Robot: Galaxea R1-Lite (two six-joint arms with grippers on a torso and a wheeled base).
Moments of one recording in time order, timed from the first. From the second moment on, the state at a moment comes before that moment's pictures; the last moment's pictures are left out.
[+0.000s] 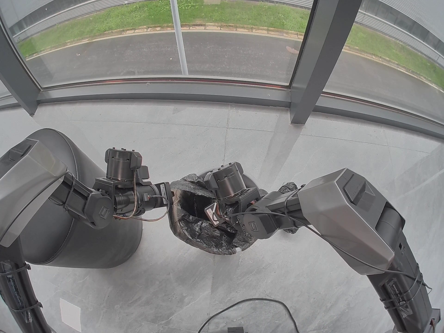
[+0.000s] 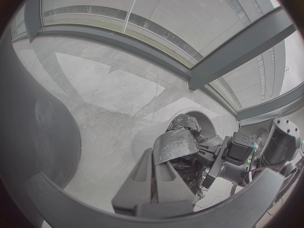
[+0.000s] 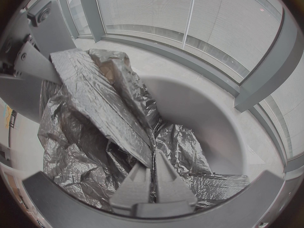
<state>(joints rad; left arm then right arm) -0.29 2.12 -1.06 -0.50 -0.18 -0.36 0.73 2.57 -1.83 -0.15 -0.38 -0.11</state>
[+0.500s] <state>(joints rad) -0.29 2.12 -1.05 -0.51 -0.18 -0.37 0.72 2.42 -1.73 -0.14 -0.44 -0.14</state>
